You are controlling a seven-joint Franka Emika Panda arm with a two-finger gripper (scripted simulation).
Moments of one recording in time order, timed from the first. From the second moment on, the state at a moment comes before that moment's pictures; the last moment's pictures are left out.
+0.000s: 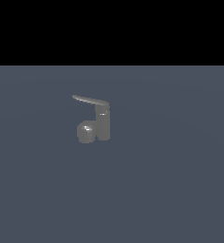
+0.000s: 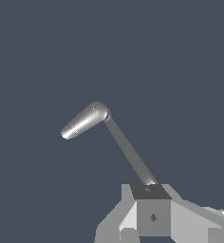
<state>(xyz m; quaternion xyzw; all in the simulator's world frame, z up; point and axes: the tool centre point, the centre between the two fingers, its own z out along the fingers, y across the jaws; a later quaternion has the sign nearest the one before) -0.070 0.020 0.424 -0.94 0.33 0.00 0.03</state>
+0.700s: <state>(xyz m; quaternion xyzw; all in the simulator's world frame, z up) 0.002 0.052 0.351 -0.87 0.48 0.01 0.03</state>
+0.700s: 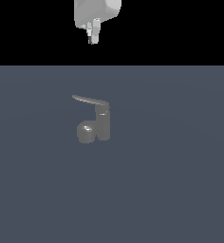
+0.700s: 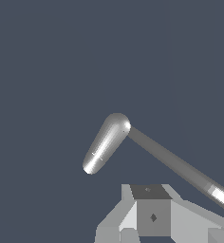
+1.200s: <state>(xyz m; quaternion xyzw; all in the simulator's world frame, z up) 0.044 0.078 0.288 -0.81 0.58 0.01 0.02</state>
